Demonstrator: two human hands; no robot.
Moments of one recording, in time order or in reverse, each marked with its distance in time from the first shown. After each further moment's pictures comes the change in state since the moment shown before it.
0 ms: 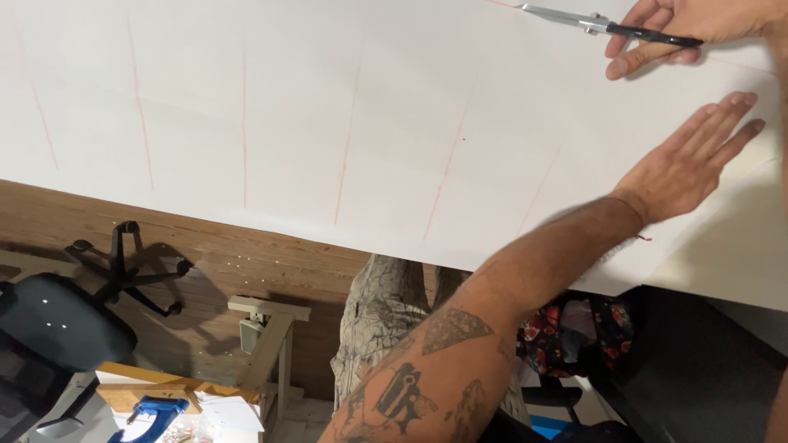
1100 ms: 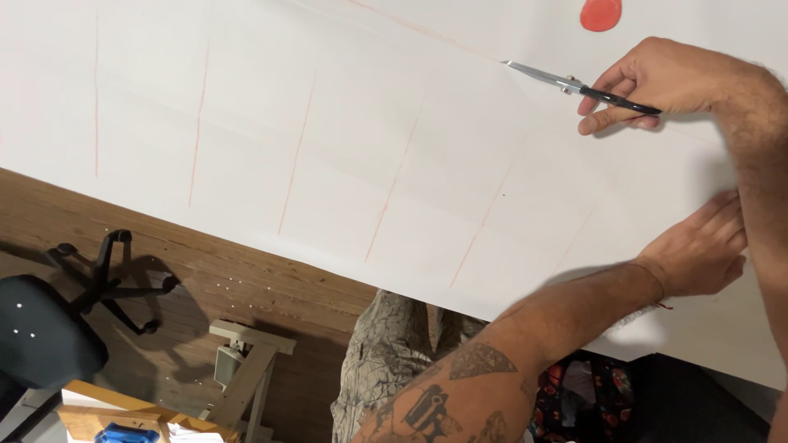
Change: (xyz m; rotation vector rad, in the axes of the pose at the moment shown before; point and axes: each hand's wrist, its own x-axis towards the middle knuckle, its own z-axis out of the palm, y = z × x) left_hand 0.022 0.029 0.076 -0.638 0.714 -0.069; right_hand -0.030 -0.262 0.070 -0.199 0.121 0.091
